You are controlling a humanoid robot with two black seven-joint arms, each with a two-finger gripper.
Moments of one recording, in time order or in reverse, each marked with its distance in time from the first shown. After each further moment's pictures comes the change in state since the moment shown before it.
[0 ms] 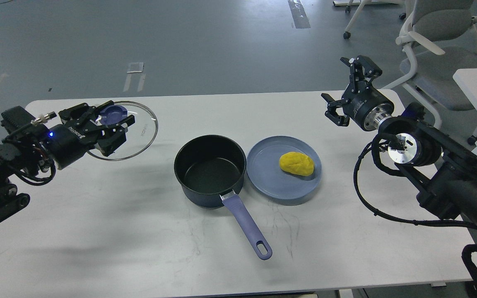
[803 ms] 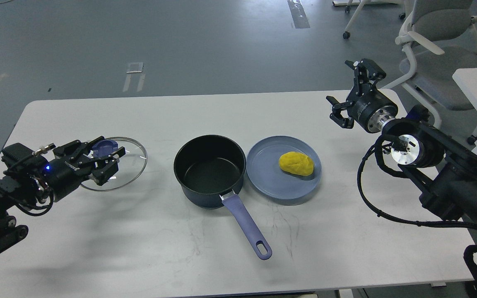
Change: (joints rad) left arm 0.145 -0.049 0.001 0.061 -0.028 0.000 0.000; right arm -0.002 -0.005 -0.009 -0.026 0.000 0.000 0.000
